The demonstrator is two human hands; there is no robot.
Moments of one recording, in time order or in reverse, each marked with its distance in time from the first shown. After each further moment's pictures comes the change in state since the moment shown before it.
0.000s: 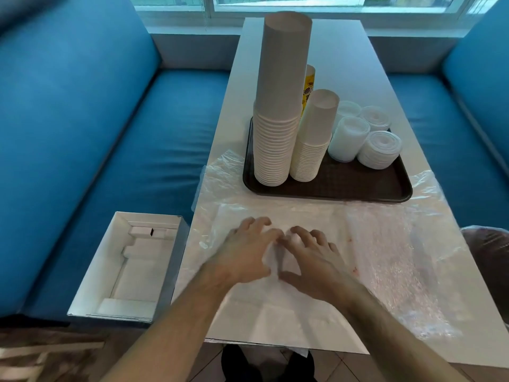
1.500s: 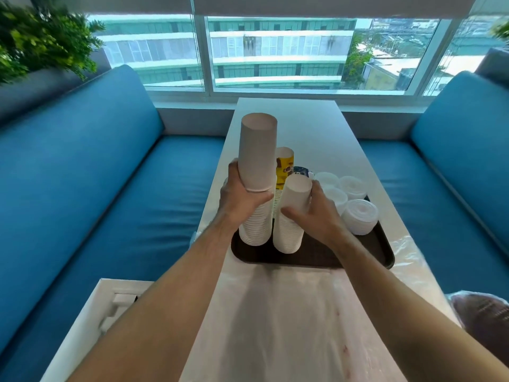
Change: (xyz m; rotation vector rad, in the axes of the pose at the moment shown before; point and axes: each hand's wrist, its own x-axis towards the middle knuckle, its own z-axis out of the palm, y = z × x) left_hand 0.112 -0.003 -0.151 -0.837 0.796 -0.122; right_hand 0.105 0.039 -0.161 0.692 0.584 0.067
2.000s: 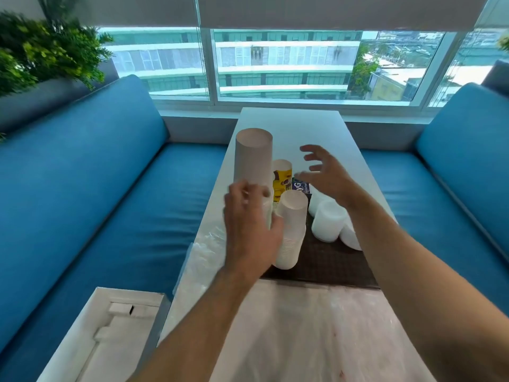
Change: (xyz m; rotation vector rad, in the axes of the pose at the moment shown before) left_hand -0.064 0.032 0.022 0.270 0.334 0.322; right_hand 0.098 -0.019 -0.055 0.090 -0.070 -0.128
